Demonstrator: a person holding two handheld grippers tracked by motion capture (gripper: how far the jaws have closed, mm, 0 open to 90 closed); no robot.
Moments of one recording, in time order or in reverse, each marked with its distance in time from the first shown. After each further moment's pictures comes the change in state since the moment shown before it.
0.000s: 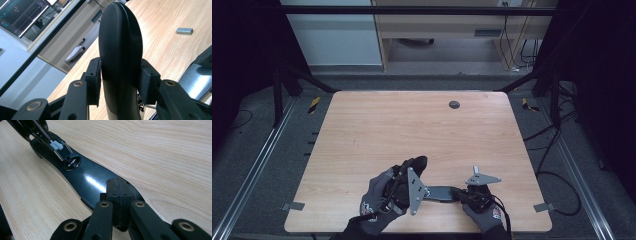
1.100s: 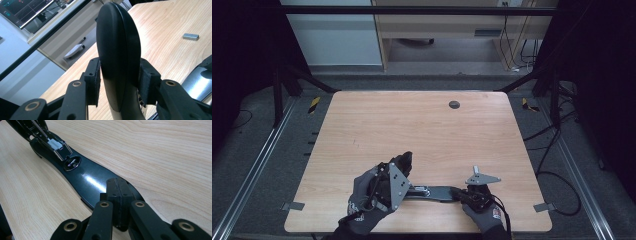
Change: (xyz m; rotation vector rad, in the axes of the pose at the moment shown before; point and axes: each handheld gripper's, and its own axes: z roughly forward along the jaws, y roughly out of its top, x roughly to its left) left arm 0.024 -0.014 -0.013 -0.021 0.007 -0.107; right arm 0.000 0.000 0.000 0.008 0.001 0.004
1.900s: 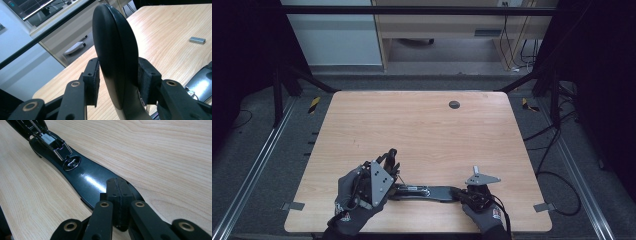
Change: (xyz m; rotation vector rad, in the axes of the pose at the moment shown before) left arm 0.024 -0.016 -0.012 -0.011 0.011 -0.099; right arm 0.001 0.000 0.000 0.000 -0.004 -0.007
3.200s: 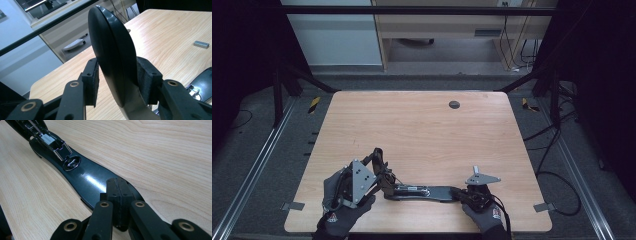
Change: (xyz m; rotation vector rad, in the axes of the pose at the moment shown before) left arm 0.021 -0.016 -0.010 -0.017 0.009 -0.082; right arm 0.000 0.000 0.000 -0.001 0.002 0.001
